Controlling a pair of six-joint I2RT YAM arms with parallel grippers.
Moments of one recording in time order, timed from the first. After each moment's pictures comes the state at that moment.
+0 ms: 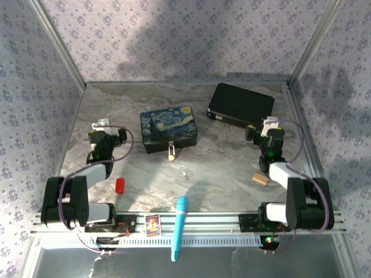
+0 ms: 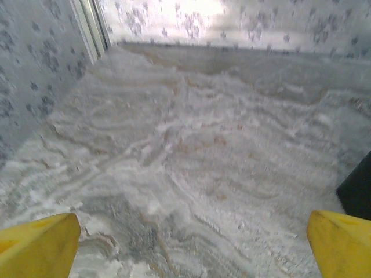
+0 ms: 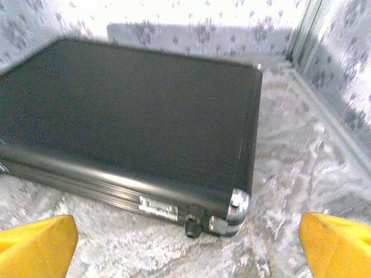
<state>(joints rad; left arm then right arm) 0.01 1.28 0.39 0.56 -0.14 -0.07 -0.02 1.25 0.40 0.53 0.09 0.00</state>
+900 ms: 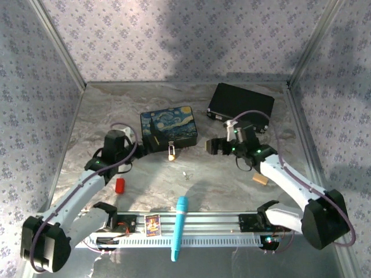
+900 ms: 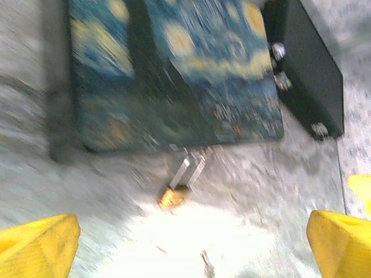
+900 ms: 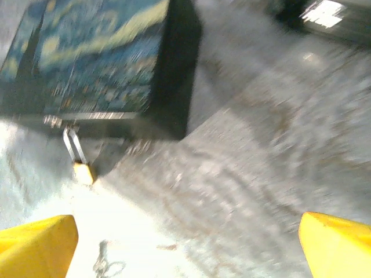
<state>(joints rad) -0.39 0.94 0.59 -0.27 0.27 -0.78 0.49 1.15 0.73 -0.31 -0.17 0.34</state>
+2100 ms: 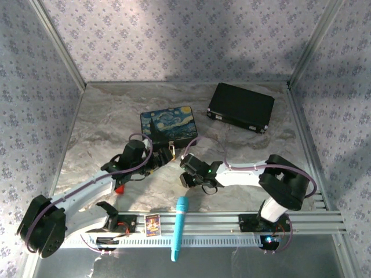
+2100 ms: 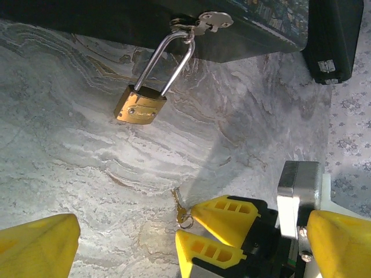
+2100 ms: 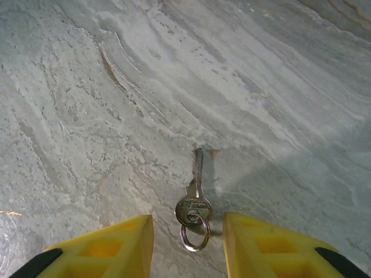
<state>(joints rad) -0.62 1.05 0.49 -0.13 0.26 -1.04 1.06 1.61 0.78 -0.19 0.08 0.56</state>
